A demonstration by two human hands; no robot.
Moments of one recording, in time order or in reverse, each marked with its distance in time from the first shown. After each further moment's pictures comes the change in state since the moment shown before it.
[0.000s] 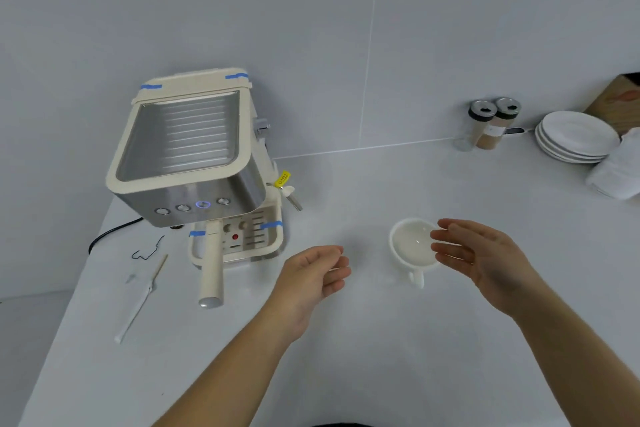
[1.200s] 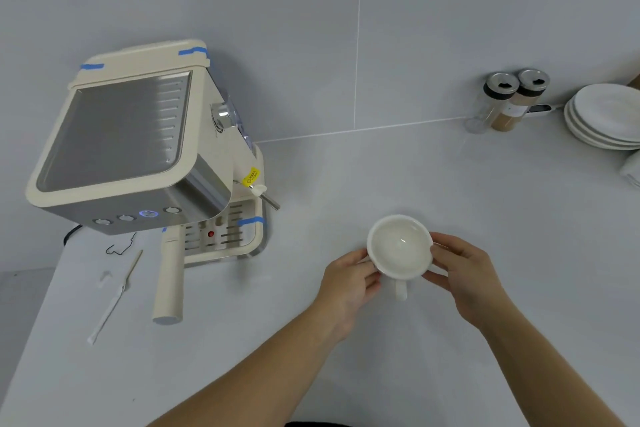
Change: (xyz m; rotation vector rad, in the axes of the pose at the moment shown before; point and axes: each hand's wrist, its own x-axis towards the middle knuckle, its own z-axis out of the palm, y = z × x) left_hand 0.061 -0.036 0.087 -0.063 -0.041 -0.161; right_hand 0.055 0.046 -0.006 -0.019 0.035 0.093
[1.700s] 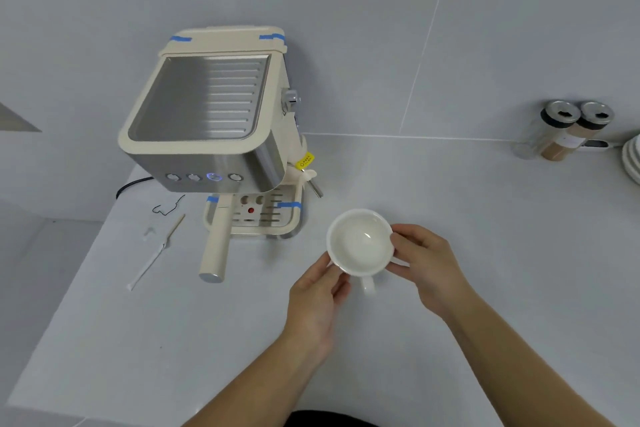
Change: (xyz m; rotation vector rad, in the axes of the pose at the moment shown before) left_hand -0.047 -0.013 -0.064 -0.333 0.260 0.211; right_hand -0.012 -0.009 0.088 -0.059 -0.264 -0.008
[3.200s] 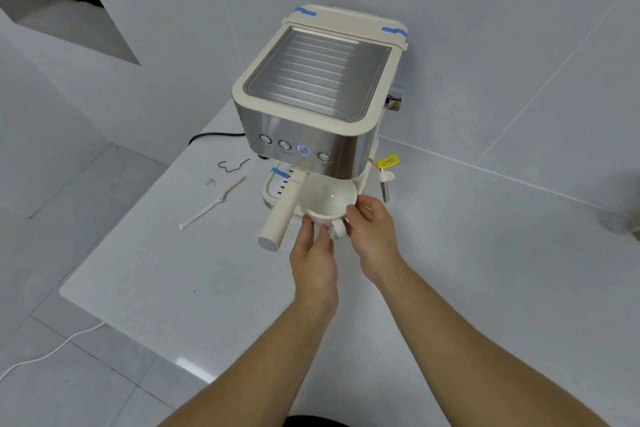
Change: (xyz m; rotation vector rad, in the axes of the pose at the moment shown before) left_hand 0.055 0.015 -0.043 -0.243 0.323 0.341; right_hand 0.053 0.029 0.156 -0.166 -0.162 -0.101
